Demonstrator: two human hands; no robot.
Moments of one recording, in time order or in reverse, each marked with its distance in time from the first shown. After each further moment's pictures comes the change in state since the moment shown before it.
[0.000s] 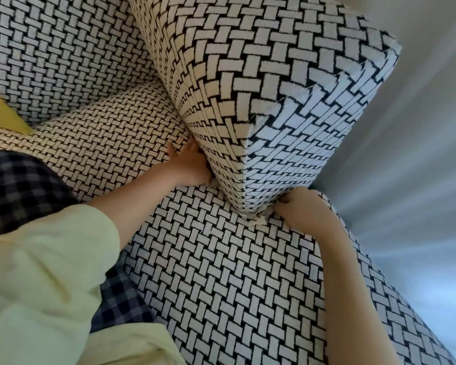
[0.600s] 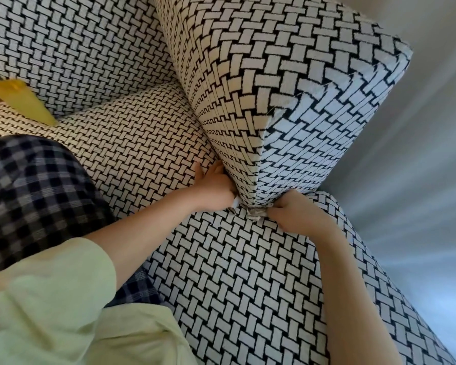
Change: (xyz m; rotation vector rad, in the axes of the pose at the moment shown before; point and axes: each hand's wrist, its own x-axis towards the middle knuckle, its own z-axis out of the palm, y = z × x) left_hand -0.045 0.024 0.026 -0.148 0.009 0.158; right_hand -0.004 -0.013 0.011 0.159 -0.119 -0.110
